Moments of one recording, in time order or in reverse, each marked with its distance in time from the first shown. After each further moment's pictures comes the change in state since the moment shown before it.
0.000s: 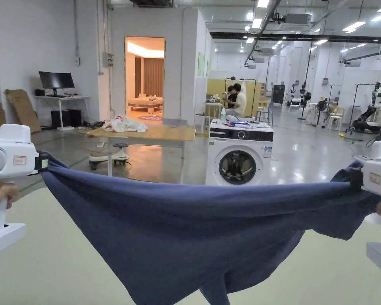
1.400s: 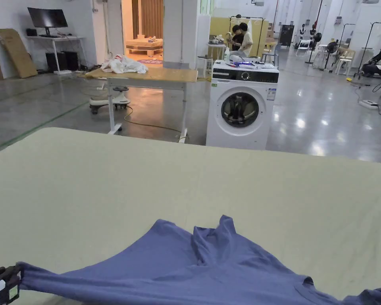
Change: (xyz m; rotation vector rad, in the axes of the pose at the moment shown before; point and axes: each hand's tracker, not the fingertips) left arm -0.022 -0.333 0.148 -0.307 -0.022 0.081; right arm 0.030 -0.333 0.164 -0.329 -0.014 0.101
